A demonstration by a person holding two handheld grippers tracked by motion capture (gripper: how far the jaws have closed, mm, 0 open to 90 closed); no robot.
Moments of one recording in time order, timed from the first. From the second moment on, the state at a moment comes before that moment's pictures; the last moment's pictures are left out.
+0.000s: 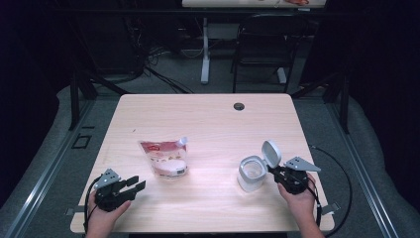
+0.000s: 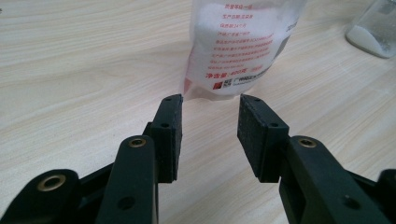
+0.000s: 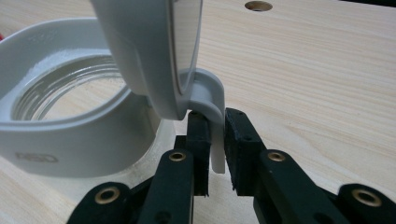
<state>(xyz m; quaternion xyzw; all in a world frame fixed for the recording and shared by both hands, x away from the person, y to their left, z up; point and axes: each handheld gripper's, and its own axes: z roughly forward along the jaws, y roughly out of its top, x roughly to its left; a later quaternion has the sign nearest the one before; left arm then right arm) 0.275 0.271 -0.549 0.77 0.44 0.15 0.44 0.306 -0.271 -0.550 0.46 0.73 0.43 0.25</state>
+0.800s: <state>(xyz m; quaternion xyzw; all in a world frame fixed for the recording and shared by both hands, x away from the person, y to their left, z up) 0.274 0.271 -0.548 0.77 0.44 0.15 0.44 0.295 -0.269 -0.547 0.46 0.74 0.42 0.25</state>
